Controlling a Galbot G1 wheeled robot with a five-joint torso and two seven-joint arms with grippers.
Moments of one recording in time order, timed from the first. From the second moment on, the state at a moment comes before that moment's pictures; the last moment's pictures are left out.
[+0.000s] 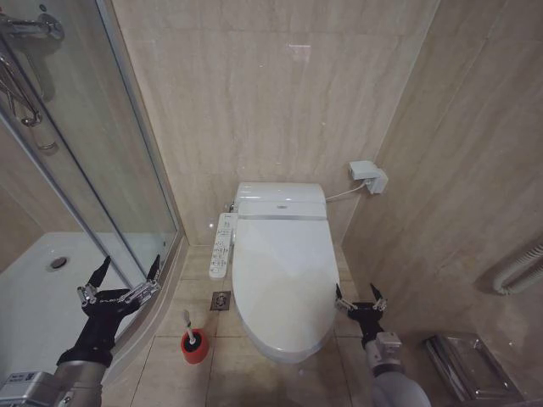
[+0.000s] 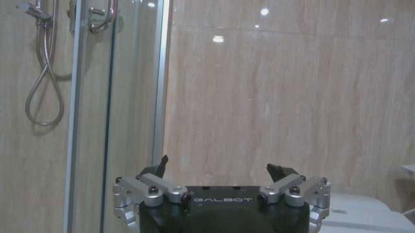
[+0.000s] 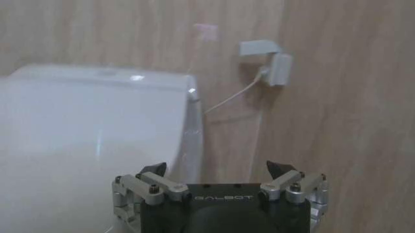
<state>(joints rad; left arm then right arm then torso) 1.80 -1.17 -0.77 -2.49 -0.50 0.00 -0.17 -1.47 1.27 0.48 1.92 0.22 0.00 0.30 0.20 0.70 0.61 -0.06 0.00</state>
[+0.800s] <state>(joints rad) 1.80 -1.17 -0.77 -2.49 -0.50 0.00 -0.17 -1.69 1.37 0.53 2.32 0.29 0.05 0.27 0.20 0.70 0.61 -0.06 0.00</state>
